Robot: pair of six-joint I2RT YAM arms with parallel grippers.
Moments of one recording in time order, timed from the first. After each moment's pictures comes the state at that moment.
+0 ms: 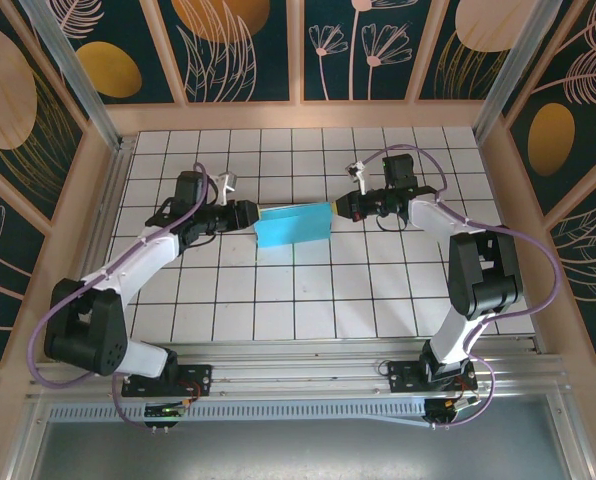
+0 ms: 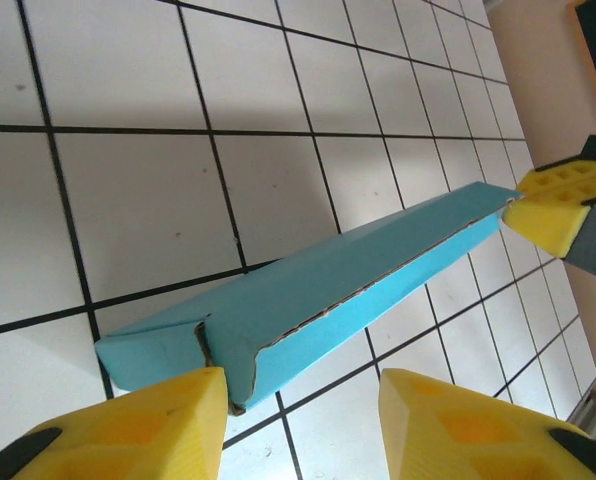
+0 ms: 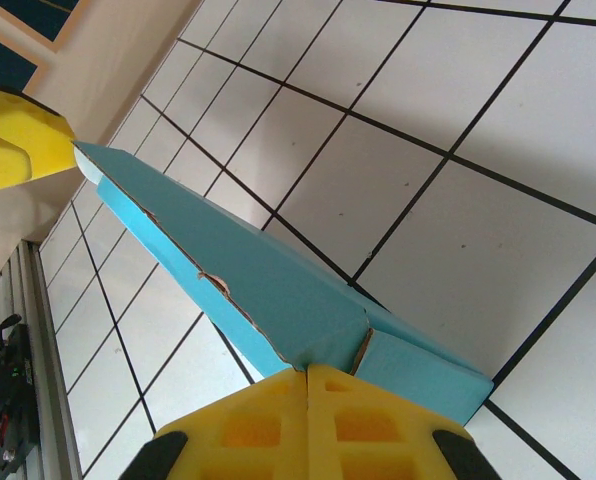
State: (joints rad) left arm -0.30 1.42 0.94 -0.22 0.49 -0.51; right arm 0.26 1.72 1.14 -0.27 -0.85 -0.01
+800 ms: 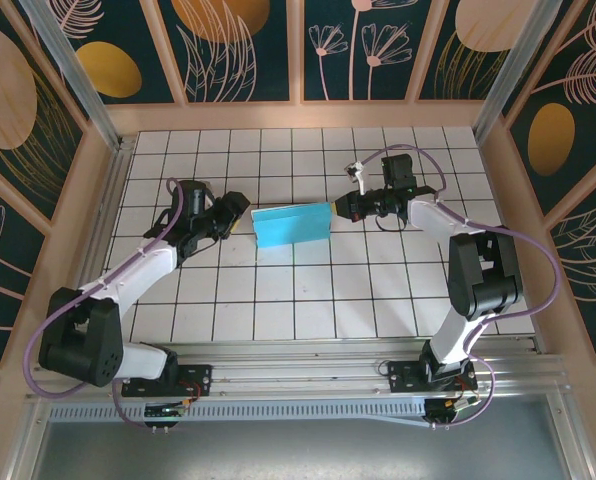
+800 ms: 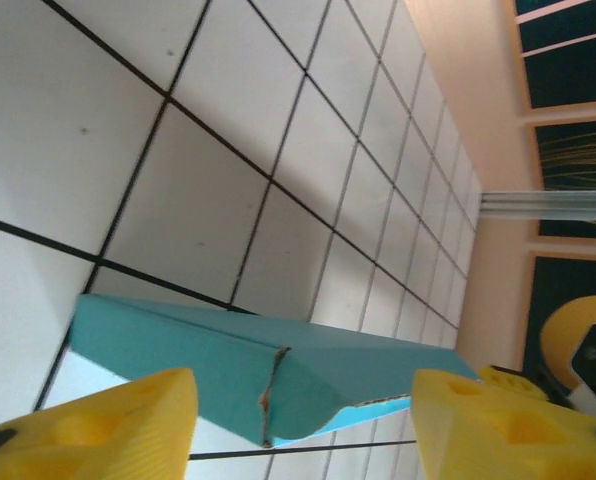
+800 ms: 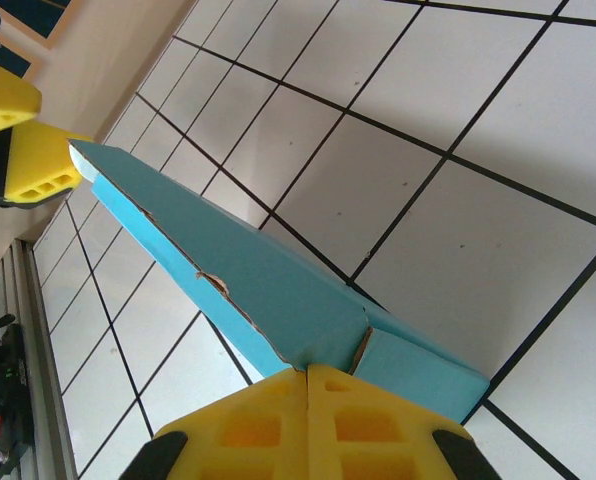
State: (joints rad) left arm -0.30 1.37 0.82 -0.04 0.34 -1.15; right arm 0.26 1.72 1.14 -0.27 -0.84 -0.01
